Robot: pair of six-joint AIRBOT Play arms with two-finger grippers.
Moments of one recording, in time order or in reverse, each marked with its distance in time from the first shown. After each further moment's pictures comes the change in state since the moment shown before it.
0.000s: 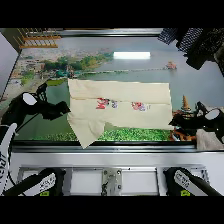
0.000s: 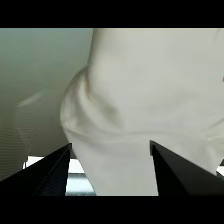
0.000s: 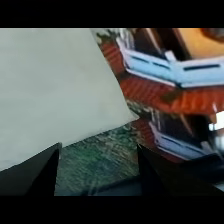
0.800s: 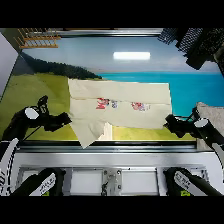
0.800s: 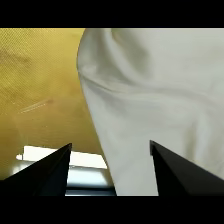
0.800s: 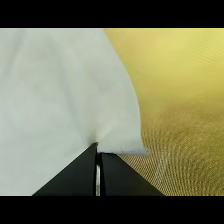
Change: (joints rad) left arm 0.000 0.132 -0.215 0.000 0.043 -0.034; right arm 0.084 -0.016 -0.167 0.194 -0.313 0.002
